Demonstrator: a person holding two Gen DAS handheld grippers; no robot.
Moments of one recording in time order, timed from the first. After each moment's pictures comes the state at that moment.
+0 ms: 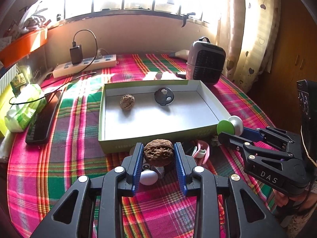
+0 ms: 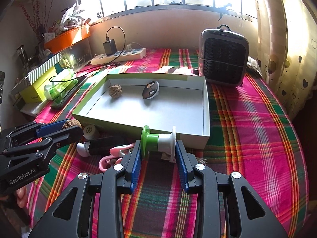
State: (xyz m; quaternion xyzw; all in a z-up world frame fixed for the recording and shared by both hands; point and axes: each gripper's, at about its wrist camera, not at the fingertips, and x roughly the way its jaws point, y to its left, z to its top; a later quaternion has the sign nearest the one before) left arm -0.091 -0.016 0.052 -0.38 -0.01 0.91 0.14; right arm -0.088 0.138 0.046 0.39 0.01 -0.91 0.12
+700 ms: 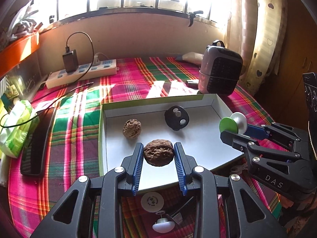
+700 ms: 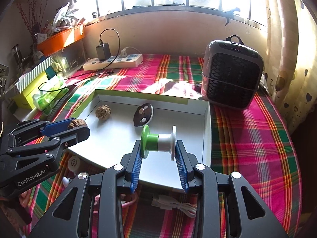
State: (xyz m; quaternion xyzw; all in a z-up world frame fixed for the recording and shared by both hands) left arm -0.160 -0.012 0.050 -0.39 0.00 0.91 0.14; right arm -0.150 0.132 0.050 0.39 0.03 -0.91 0.12
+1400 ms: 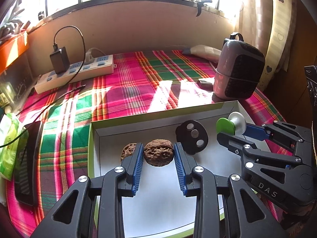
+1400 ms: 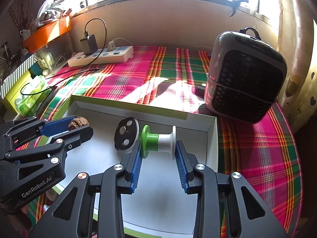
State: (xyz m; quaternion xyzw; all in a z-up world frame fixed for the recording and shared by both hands) left arm -0.224 0.001 0.033 -0.42 0.02 0.90 0.13; right arm -0.209 0.125 0.032 0.43 0.04 -0.90 0.11
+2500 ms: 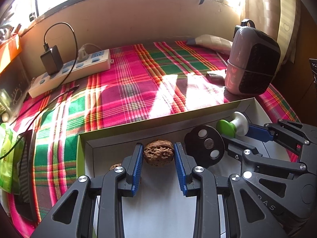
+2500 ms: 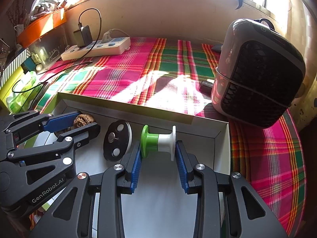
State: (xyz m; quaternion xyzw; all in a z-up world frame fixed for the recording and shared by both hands) left arm -0.254 0.011 0.017 -0.44 0.04 0.89 0.11; right arm -0.234 0.121 0.016 0.44 0.05 -0.89 0.10
